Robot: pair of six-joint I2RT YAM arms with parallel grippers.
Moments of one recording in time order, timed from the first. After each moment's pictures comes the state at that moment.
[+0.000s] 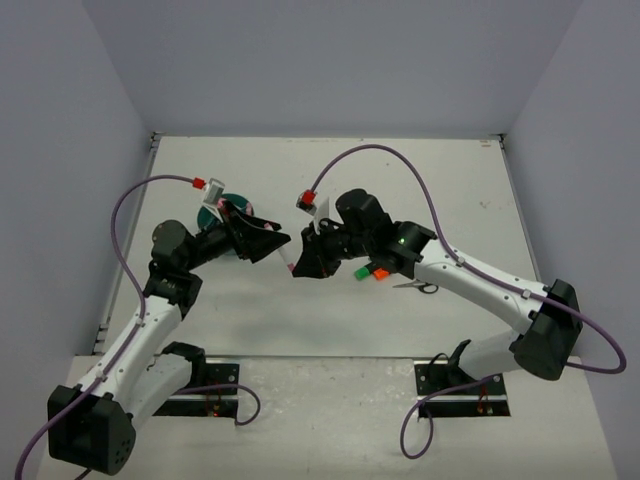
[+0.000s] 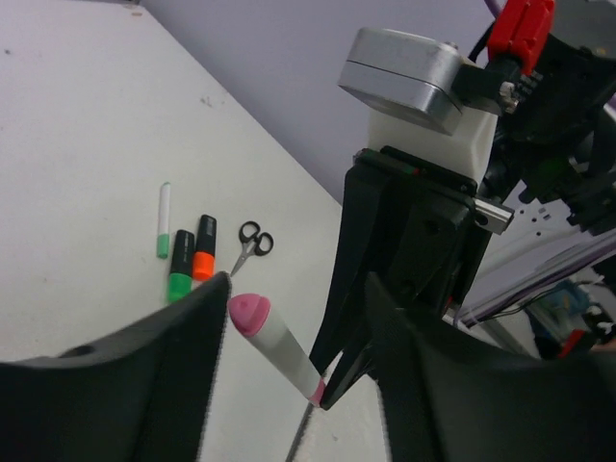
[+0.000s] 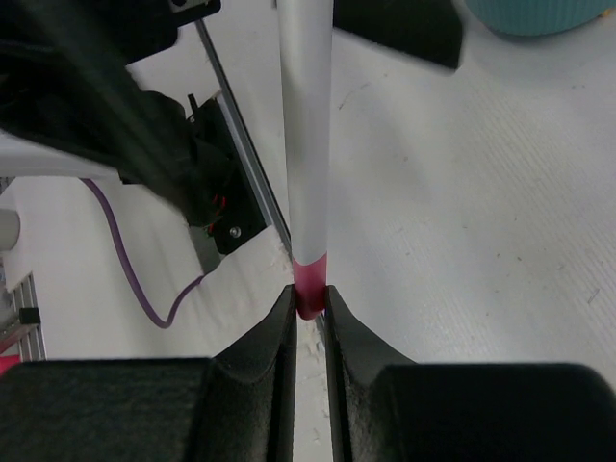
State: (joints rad) left arm -0.23 0.87 0.54 0.44 0.82 -0.78; right arm 0.91 1.41 1.22 -0.39 -0.46 0.32
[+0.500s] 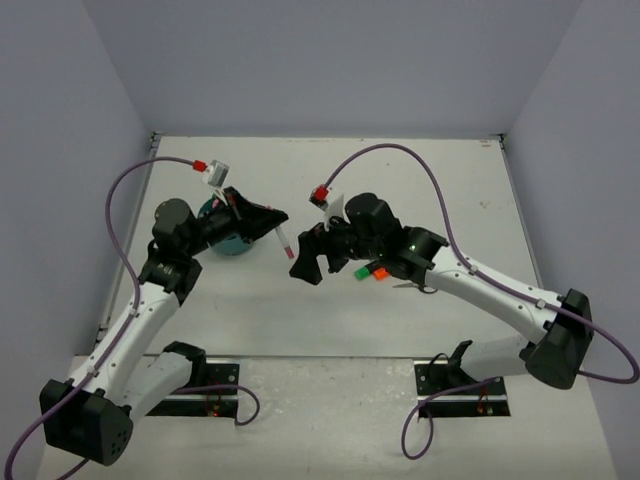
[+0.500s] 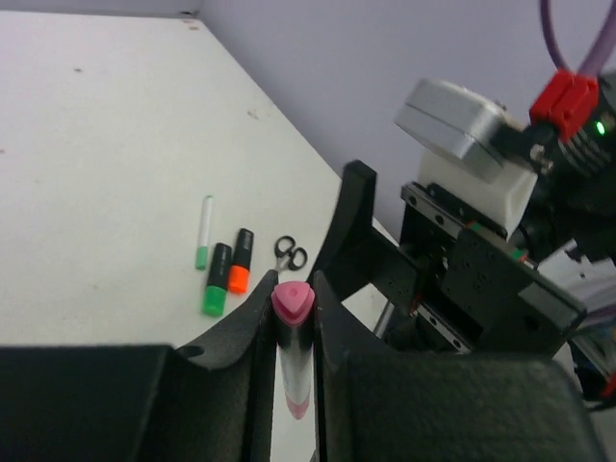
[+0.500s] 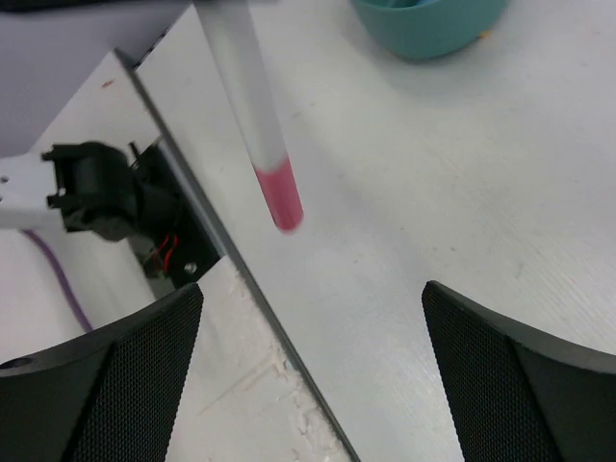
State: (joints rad) left arm -0.28 0.92 0.71 0.24 0.72 -0.69; right arm 0.91 1.34 1.19 -0.37 -0.29 0.35
